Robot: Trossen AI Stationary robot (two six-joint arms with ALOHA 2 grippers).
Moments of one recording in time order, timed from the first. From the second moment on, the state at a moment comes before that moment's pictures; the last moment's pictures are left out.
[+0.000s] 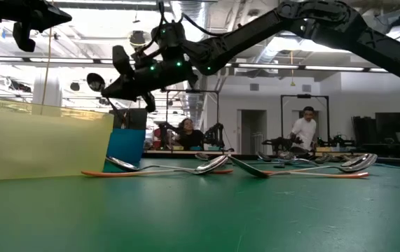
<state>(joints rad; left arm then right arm) 0.68 0.00 0.42 -0.14 -0.25 -0.52 -0.25 2.48 2.08 0.18 -0.18 0.38</state>
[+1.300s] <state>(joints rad) 0.68 0.00 0.42 -0.14 -0.25 -0.53 -0.28 2.56 2.08 0.07 -0.21 0.41</state>
